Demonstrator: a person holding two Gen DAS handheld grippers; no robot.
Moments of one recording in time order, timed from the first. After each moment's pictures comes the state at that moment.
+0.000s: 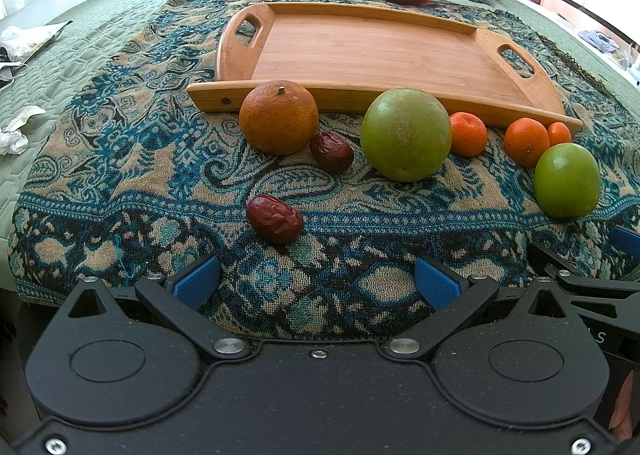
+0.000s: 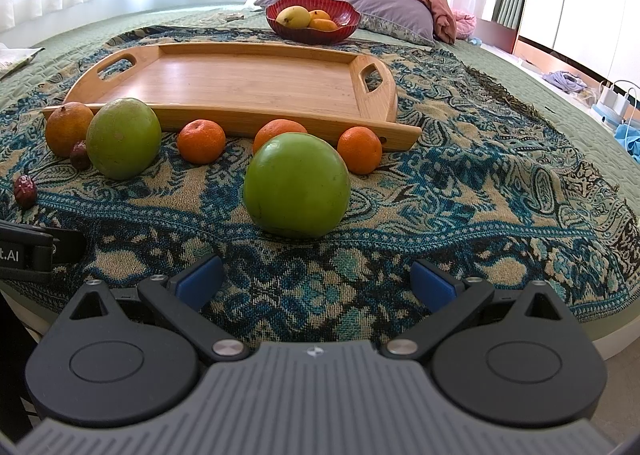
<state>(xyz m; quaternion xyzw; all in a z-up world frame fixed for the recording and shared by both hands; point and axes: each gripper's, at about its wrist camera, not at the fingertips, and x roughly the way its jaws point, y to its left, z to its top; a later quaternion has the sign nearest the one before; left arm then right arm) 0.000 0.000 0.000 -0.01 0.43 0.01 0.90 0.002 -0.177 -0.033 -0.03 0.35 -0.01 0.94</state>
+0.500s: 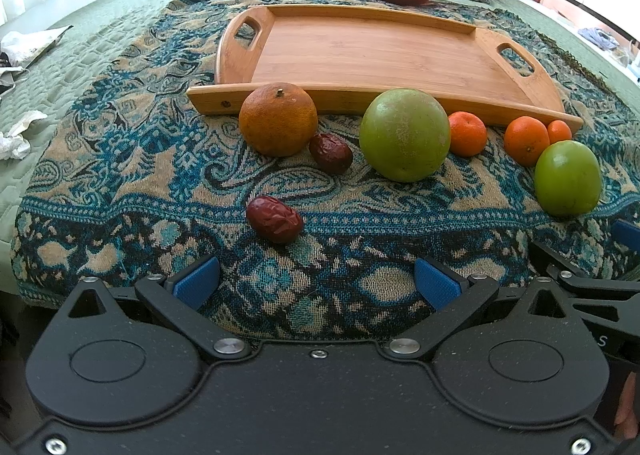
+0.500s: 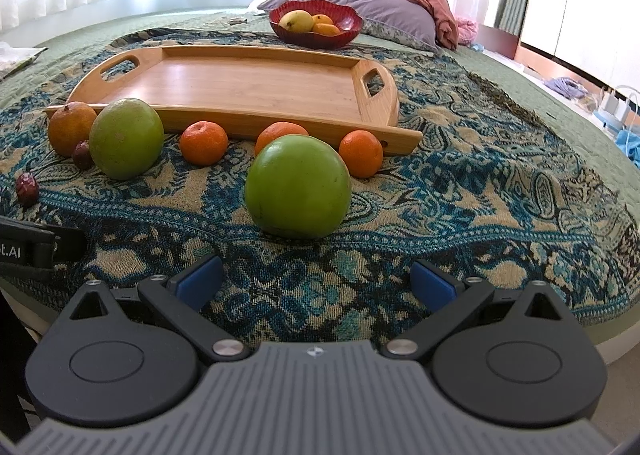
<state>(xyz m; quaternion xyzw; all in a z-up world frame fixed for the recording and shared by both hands) 0.001 -0.004 0.000 0.00 0.43 0.01 0.90 0.001 -0.176 -0.034 -0.04 0.34 -0.01 0.94</state>
